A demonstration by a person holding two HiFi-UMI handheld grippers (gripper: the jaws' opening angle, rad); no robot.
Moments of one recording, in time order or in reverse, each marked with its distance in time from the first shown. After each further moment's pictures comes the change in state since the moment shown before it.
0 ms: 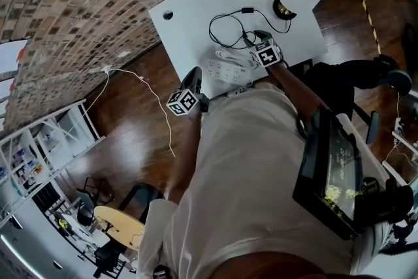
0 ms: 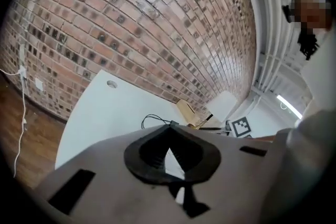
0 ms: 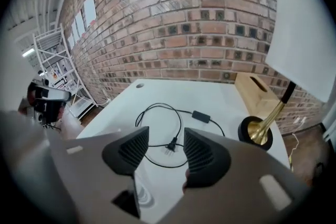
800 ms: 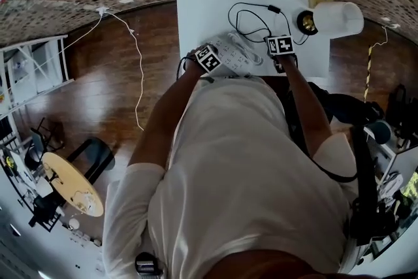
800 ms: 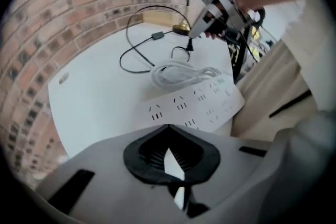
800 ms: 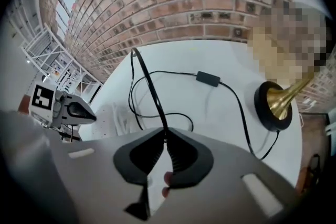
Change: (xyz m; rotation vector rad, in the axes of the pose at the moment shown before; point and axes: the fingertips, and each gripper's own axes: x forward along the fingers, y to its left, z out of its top) left arm 0.060 0.067 -0.150 0.844 0.867 0.051; right arm 0.040 -0.008 -0.062 0.093 0.381 0.093
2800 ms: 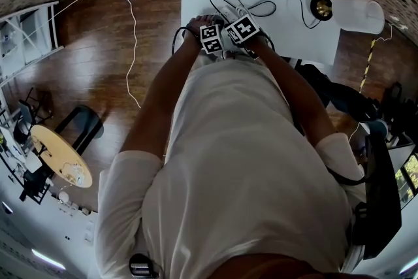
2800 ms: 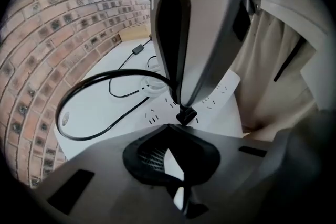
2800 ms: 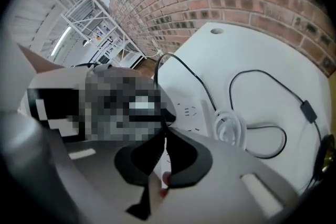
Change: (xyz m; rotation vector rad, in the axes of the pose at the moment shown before) left arm 0.003 0.003 0.002 0.350 -0.050 0.106; right arm 0.047 0.222 -0.019 -0.387 0.240 0.285
